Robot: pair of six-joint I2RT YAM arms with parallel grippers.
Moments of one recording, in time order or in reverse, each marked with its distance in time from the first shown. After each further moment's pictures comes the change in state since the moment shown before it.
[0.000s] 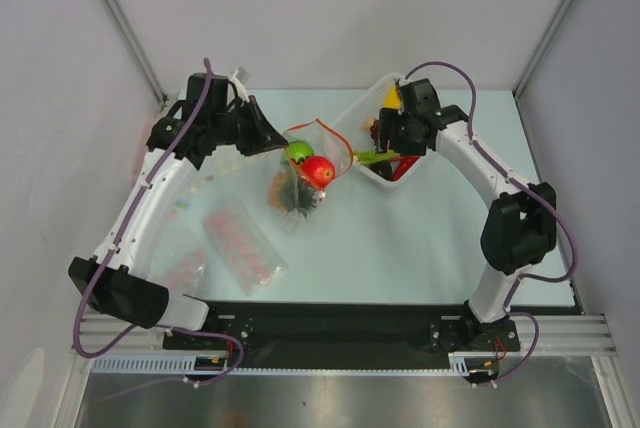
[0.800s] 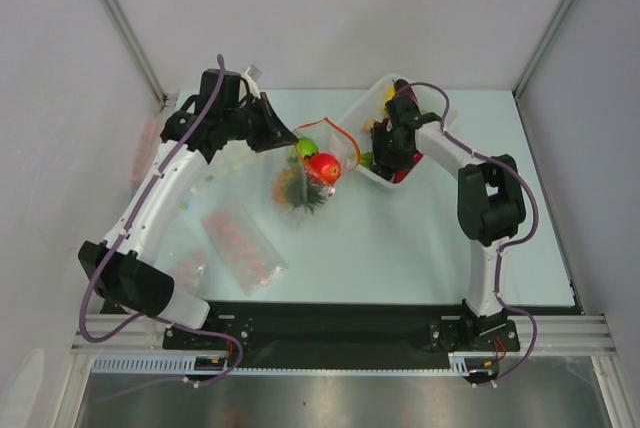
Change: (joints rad) left arm -0.033 0.072 0.022 0.056 0.019 -0.025; right arm -0.010 0.285 0.024 0.055 -0.026 -0.004
